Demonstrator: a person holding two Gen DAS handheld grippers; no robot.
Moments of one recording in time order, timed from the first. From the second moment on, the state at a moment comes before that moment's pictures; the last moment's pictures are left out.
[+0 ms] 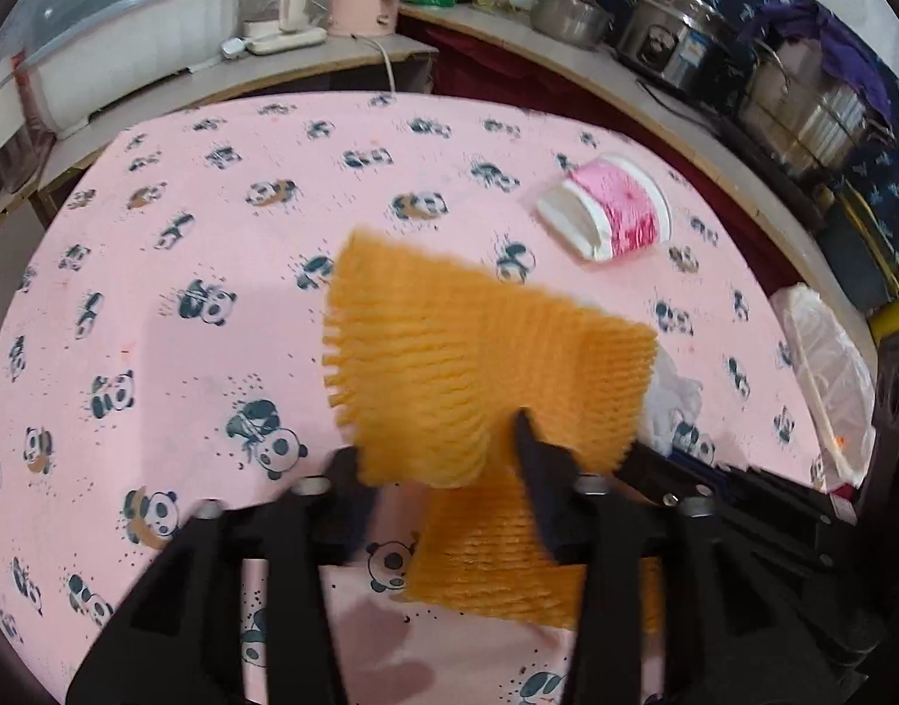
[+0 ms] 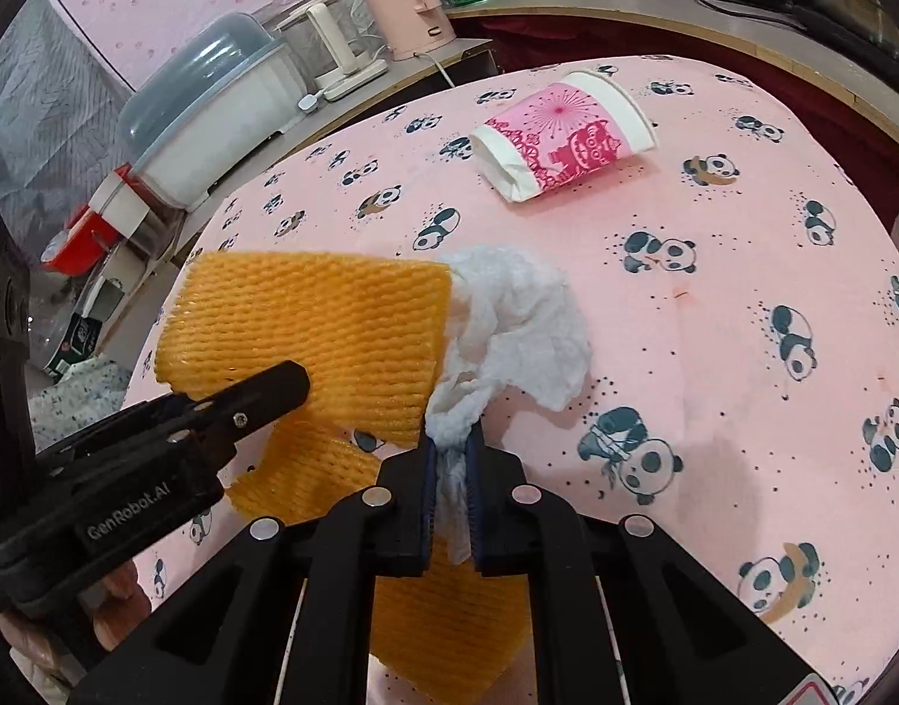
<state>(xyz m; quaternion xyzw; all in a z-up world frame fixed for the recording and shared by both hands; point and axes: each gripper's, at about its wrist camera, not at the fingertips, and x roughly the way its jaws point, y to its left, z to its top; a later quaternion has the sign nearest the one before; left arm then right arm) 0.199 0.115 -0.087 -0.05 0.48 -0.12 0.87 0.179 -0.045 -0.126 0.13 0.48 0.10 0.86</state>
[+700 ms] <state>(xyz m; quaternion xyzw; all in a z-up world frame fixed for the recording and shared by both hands) 0.216 0.061 -0.088 -0.03 0.49 -0.17 0.85 0.164 -0.091 -0.104 0.16 0.45 0.07 0.88</state>
